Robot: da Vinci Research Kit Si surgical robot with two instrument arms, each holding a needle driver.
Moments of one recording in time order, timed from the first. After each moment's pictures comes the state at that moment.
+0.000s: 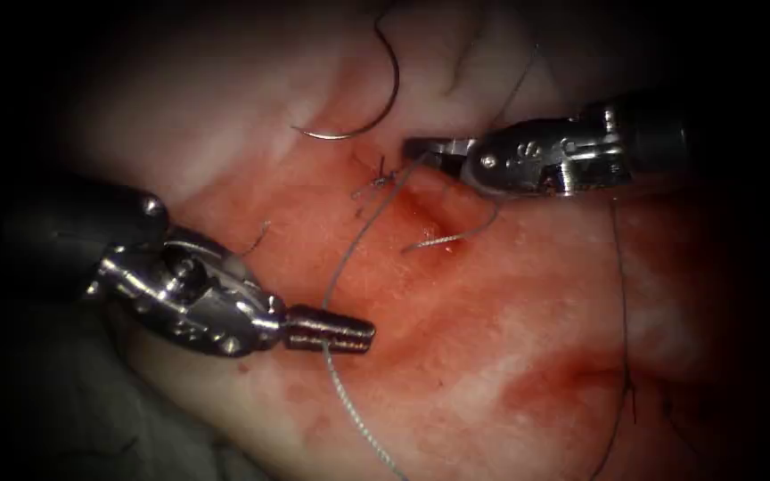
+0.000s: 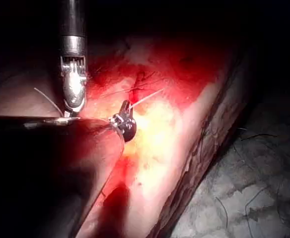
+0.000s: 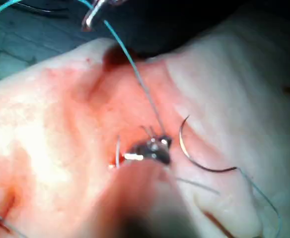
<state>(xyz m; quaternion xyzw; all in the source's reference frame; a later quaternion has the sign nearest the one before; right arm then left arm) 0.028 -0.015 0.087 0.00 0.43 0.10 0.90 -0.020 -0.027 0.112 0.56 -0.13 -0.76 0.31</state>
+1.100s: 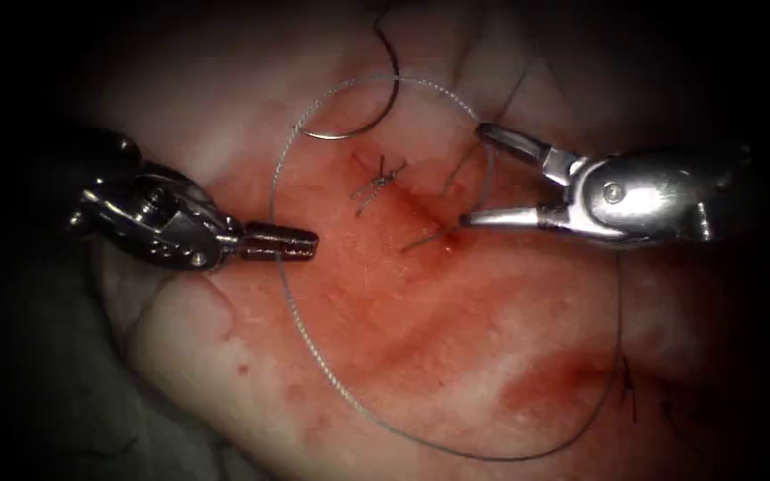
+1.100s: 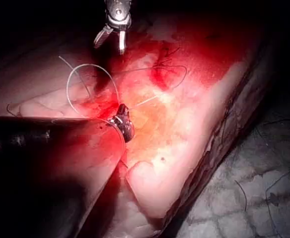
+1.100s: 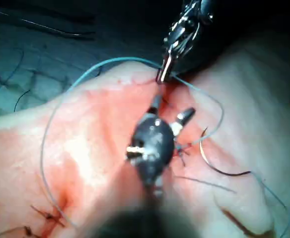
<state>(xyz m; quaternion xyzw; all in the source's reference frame) 0.022 -0.015 0.072 0.04 0.58 0.13 0.80 -0.016 -0.023 0.119 0.50 -0.14 -0.81 0.29</state>
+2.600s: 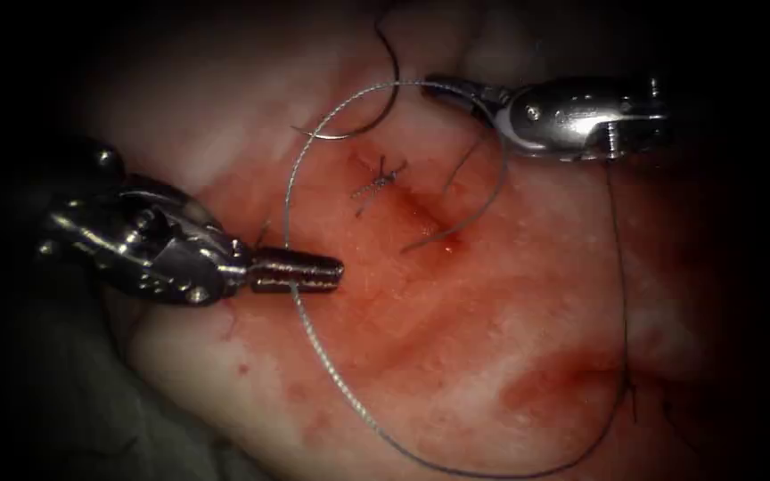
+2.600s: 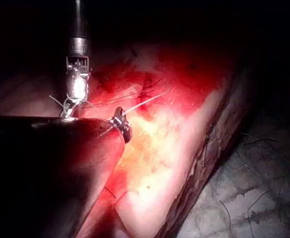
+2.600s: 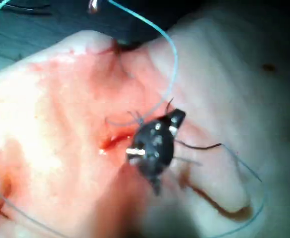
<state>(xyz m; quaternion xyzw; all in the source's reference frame) 0.027 -0.012 0.084 -0.08 0.54 0.17 0.82 -0.018 -0.023 0.108 0.50 -0.17 -0.79 0.32</state>
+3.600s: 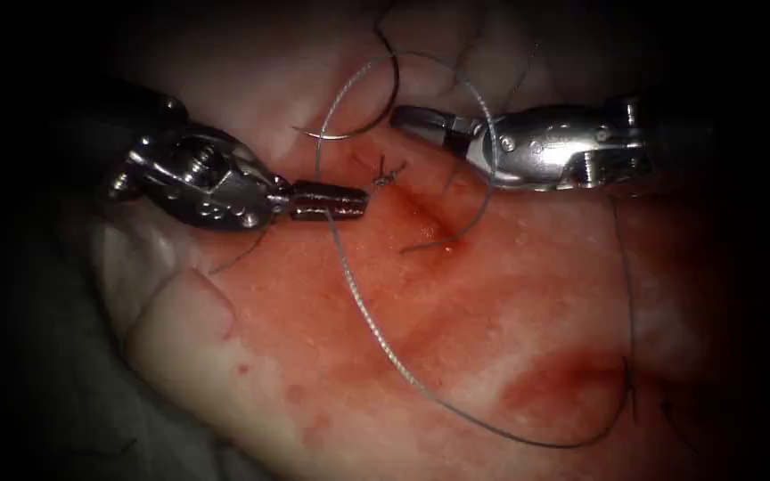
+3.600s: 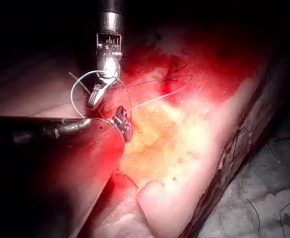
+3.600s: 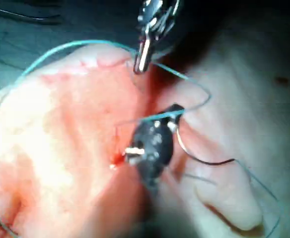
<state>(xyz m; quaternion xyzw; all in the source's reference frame) 0.029 -0.014 0.082 -0.04 0.57 0.16 0.80 -0.020 -0.019 0.119 0.50 -0.12 -0.82 0.25</state>
